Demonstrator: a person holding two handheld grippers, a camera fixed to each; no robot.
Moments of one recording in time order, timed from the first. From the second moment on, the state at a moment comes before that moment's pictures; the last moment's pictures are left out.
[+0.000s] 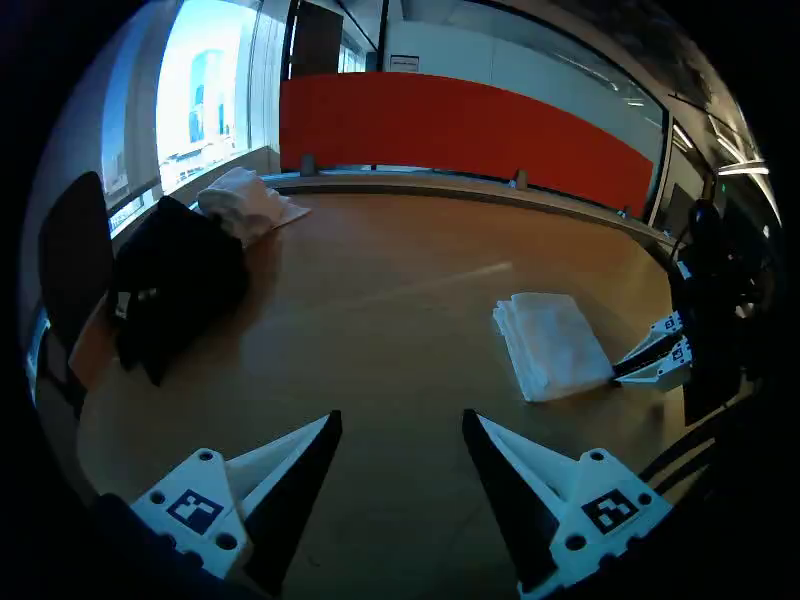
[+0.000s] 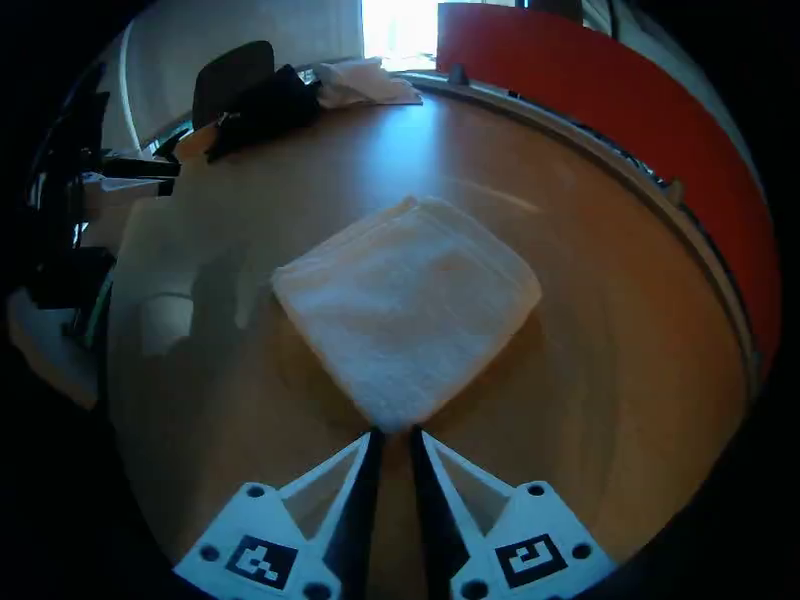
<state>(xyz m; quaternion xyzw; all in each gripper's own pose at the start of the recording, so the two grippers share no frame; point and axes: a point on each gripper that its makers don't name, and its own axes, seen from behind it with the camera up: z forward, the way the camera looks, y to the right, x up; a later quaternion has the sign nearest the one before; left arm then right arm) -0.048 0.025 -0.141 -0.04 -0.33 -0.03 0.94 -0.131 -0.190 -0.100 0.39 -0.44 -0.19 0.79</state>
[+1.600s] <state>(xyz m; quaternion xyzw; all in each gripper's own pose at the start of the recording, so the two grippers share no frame) -0.033 0.031 -0.131 -0.05 -0.32 -0.02 0.95 0.008 -0.210 -0.052 0.40 -0.32 -0.17 0.85</state>
